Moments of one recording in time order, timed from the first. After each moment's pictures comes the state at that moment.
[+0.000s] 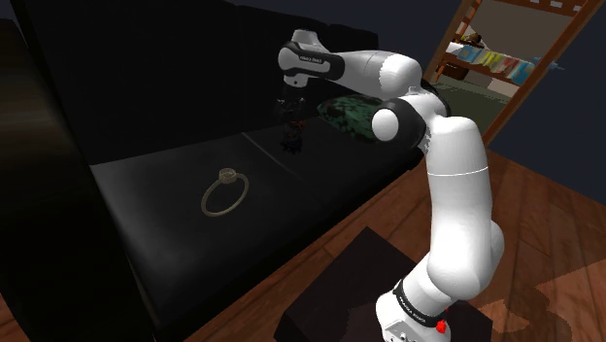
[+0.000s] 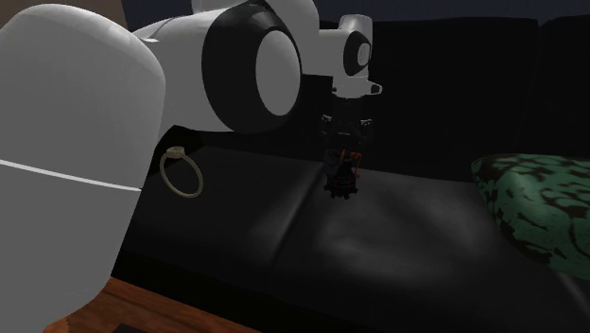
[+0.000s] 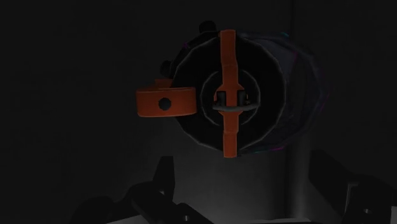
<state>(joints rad) -0.13 0.68 -0.14 -1.09 0.09 1.75 -0.20</state>
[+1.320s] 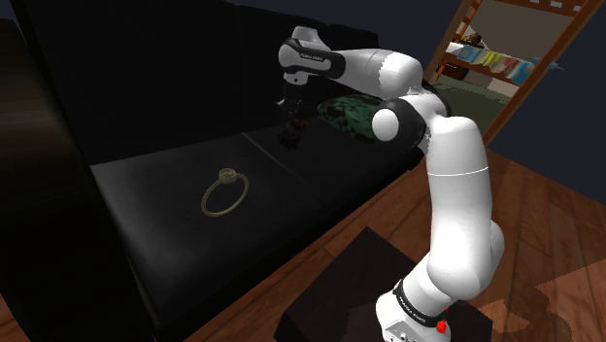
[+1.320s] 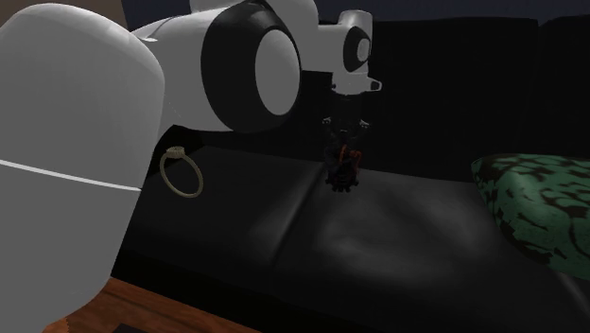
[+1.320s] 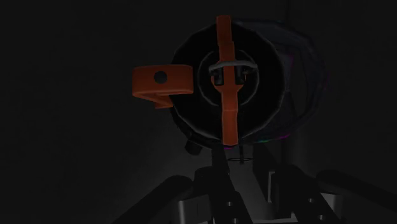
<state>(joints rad) -0.13 0.68 -0.14 -1.07 0.09 1.72 -0.20</state>
